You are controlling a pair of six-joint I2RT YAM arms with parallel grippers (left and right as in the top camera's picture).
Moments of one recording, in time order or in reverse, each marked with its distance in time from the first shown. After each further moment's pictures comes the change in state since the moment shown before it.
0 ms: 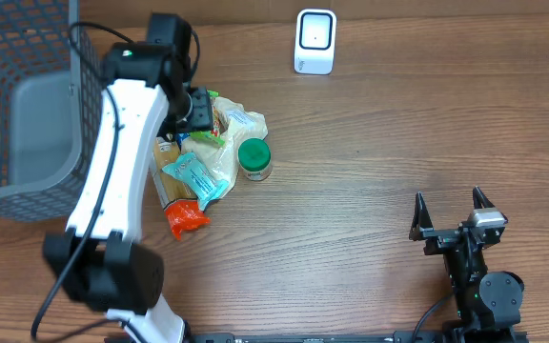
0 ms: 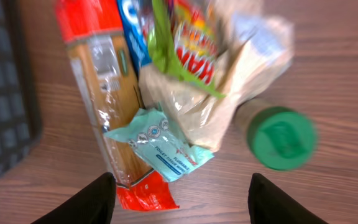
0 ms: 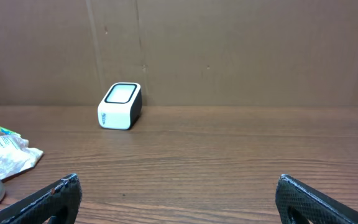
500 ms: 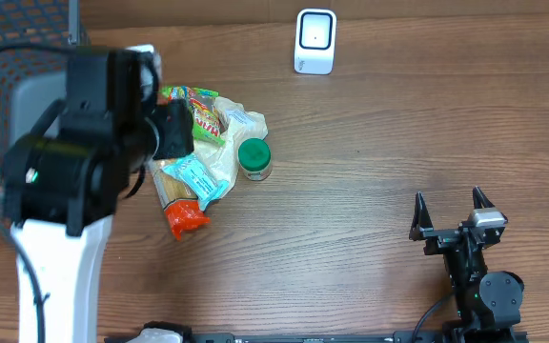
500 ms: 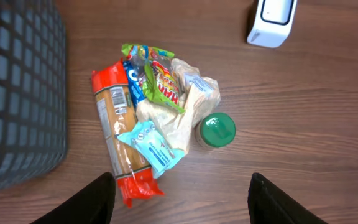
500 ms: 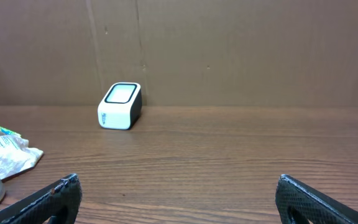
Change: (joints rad) left arm -0.053 -0.430 0.026 -0.044 0.000 0.000; right arm 0.000 0.000 0.000 0.000 0.000 0.000
